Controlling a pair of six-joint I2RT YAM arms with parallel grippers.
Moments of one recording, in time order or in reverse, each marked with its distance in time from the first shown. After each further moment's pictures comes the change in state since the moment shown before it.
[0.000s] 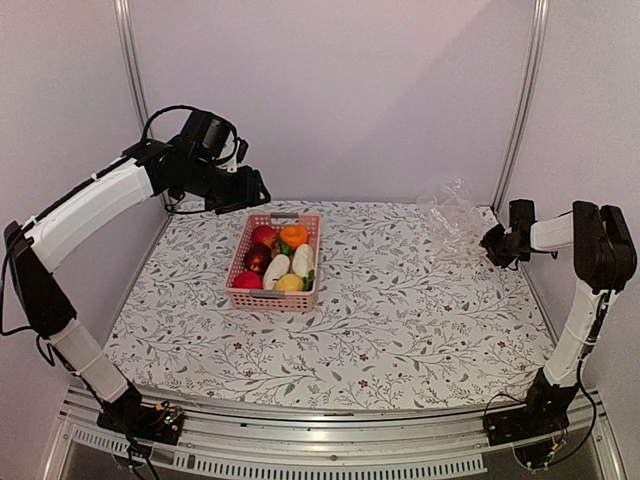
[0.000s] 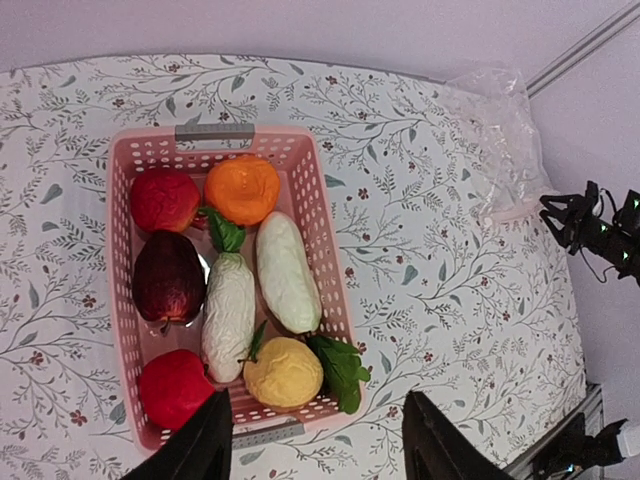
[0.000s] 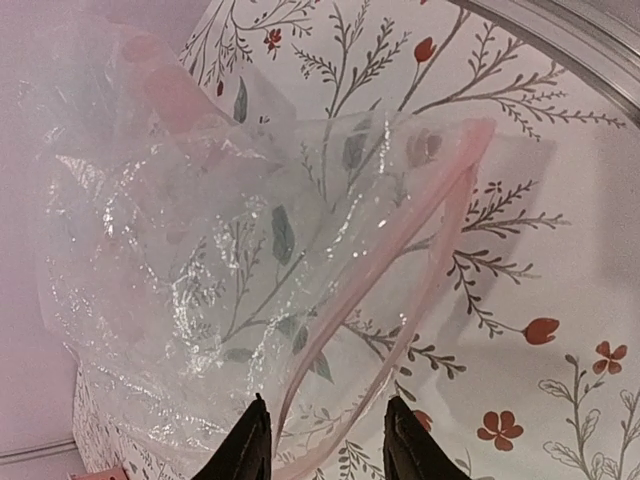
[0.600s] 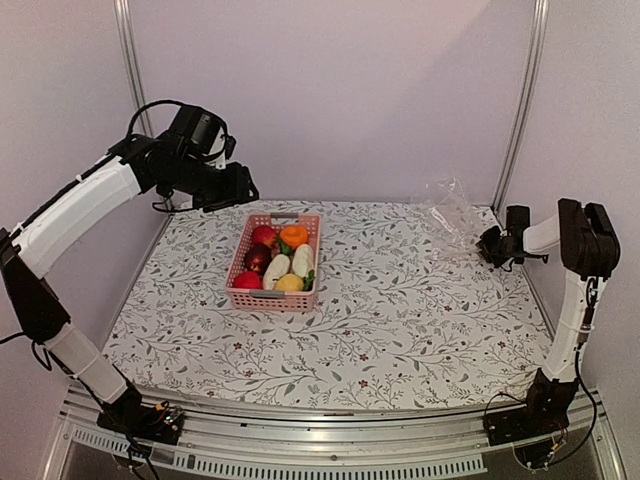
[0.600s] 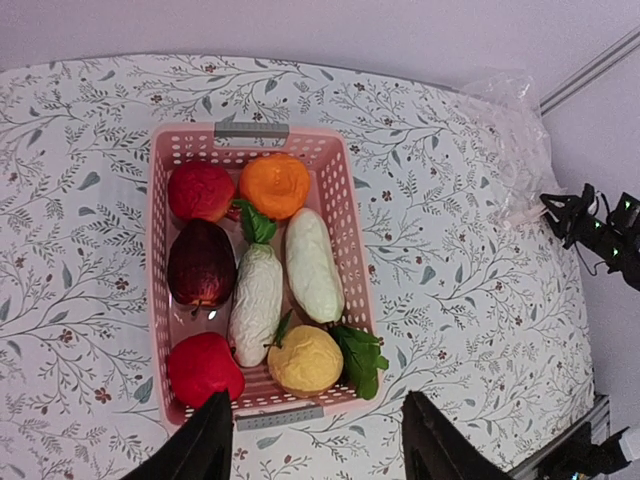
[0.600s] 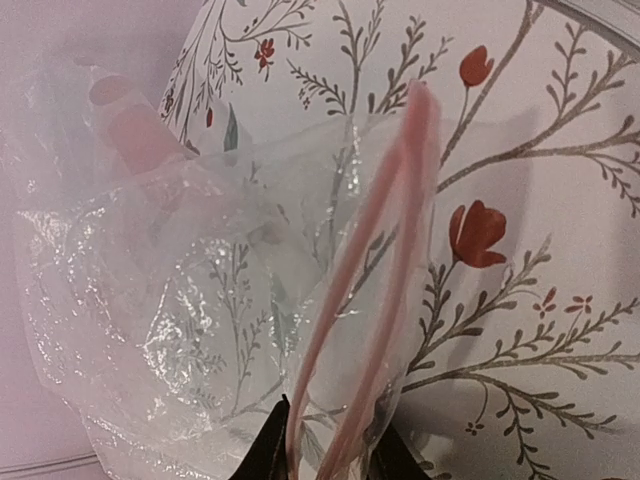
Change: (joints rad) left arm 0.000 -0.042 0.018 -0.086 -0.073 -0.019; right arm -0.029 0.206 0.106 0.160 -0.075 0.065
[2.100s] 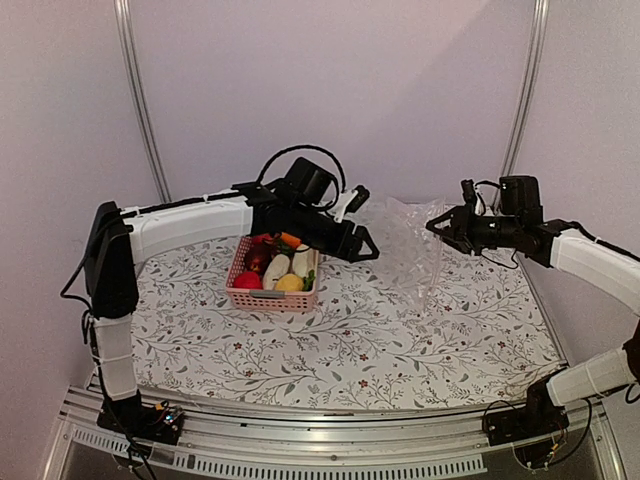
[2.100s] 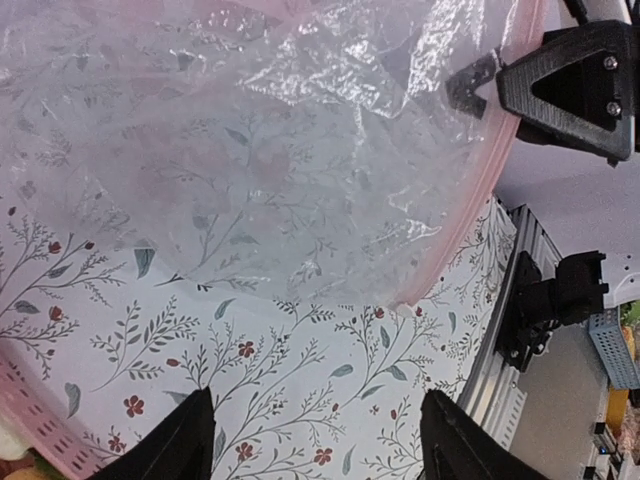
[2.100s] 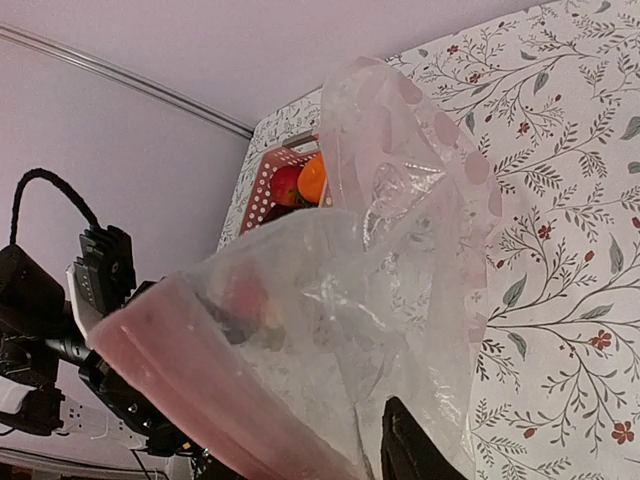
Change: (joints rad) left arm -0.274 0.426 0.060 0.432 0.435 0.220; right arm 0.424 -0.814 -0.251 -0.309 -0.341 -0.259
